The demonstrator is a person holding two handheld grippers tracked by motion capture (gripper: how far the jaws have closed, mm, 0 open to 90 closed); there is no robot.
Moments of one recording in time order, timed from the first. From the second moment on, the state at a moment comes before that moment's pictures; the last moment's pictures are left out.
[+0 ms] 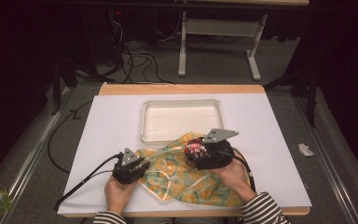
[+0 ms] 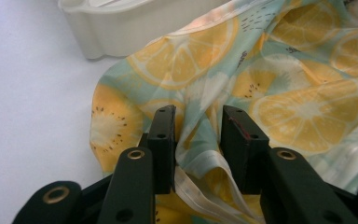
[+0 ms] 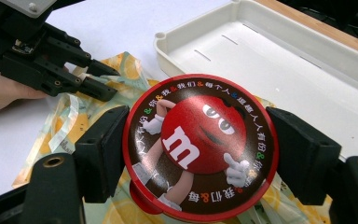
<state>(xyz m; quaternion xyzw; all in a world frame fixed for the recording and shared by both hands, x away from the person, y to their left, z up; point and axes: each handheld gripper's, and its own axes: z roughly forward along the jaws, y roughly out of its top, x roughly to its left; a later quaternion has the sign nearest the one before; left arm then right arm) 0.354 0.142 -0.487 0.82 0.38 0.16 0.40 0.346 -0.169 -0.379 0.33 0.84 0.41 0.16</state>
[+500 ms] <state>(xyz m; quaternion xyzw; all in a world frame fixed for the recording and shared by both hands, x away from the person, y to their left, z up) 0.354 0.142 -0.487 0.82 0.38 0.16 0.40 0.359 -0.175 -0.364 0.33 0.83 0.41 0.16</state>
